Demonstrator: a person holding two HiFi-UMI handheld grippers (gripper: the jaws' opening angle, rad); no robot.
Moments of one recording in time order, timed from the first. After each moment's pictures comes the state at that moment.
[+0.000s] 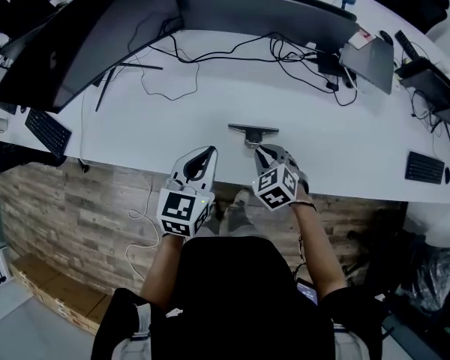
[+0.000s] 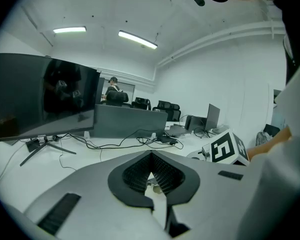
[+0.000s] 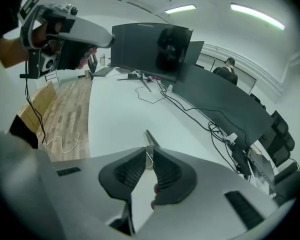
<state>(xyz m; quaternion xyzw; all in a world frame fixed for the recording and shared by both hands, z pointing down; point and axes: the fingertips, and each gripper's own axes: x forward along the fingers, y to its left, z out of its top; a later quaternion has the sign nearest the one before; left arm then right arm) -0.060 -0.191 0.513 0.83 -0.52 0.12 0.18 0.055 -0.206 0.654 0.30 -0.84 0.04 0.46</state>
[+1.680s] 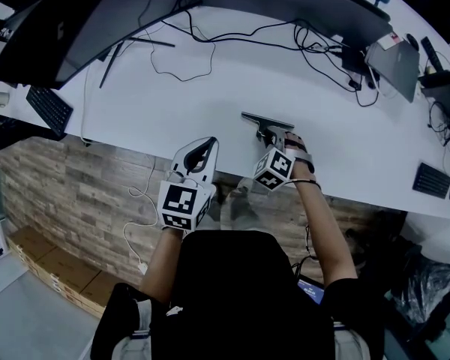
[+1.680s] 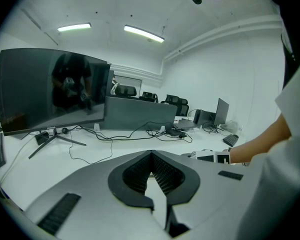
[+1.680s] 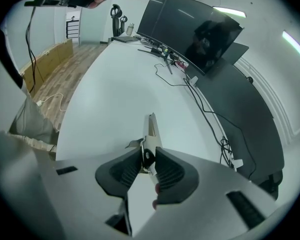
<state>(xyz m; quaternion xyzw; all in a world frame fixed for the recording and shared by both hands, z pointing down) -0.094 -0.198 0.553 0.80 -0.55 0.14 0.20 0.035 -0.239 0.745 0.20 -0.79 -0.10 0.57</state>
